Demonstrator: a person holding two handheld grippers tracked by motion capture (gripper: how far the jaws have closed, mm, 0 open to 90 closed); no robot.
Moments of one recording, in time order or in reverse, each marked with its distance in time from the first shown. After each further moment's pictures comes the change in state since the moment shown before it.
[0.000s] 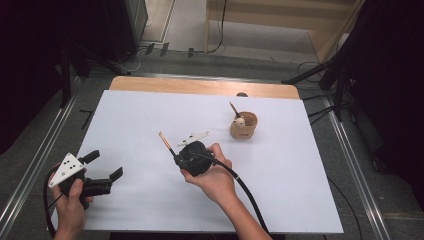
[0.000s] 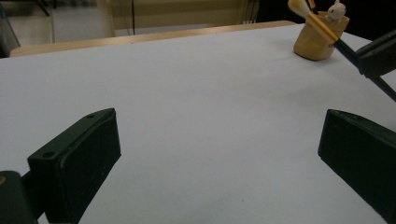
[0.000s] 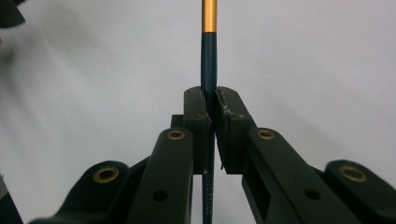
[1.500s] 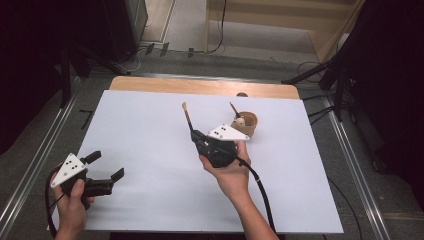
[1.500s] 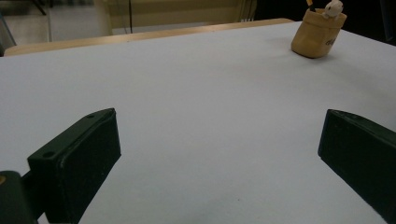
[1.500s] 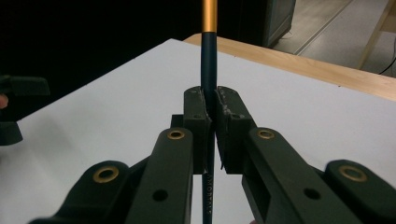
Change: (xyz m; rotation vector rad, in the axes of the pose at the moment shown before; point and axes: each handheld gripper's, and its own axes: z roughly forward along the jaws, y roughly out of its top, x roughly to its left) left arm -0.002 -0.001 0.002 0.004 -0.009 0.001; right arm -0.036 -0.013 -0.042 -0.457 -0.084 0.051
